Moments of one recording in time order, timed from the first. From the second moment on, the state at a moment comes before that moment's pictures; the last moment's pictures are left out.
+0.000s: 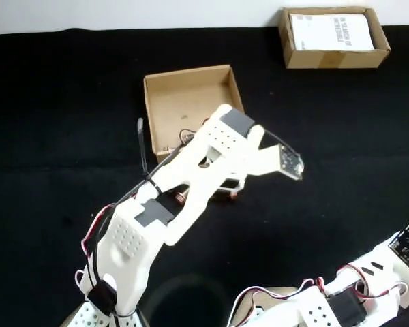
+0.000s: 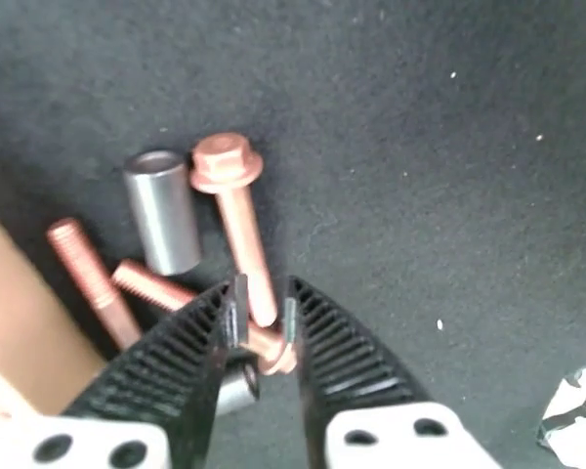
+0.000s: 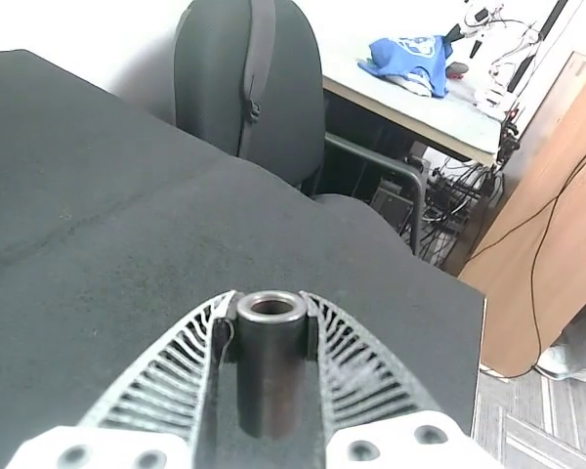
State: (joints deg) left arm 33.2 36.6 -32.0 98.4 -55.1; right arm 58.1 -104.1 95.0 23.9 20.4
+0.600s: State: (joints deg) left arm 33.7 43.5 -33.1 93.6 -55.1; right arm 57.1 -104.1 95.0 23.8 20.4
